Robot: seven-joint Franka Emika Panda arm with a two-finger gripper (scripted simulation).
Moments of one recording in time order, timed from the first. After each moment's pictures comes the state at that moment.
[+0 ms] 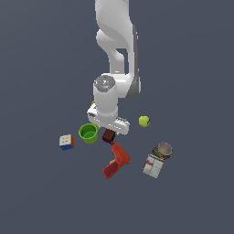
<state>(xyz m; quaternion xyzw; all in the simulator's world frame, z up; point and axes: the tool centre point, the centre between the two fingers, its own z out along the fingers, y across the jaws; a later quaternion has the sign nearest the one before) -0.024 -0.041 0.086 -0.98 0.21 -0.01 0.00</state>
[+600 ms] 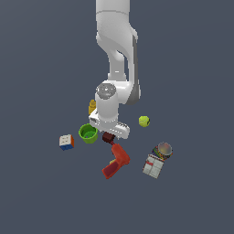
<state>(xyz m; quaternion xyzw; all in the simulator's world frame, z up) -0.018 -0.038 0.056 -0.98 0.20 -0.02 0.00</state>
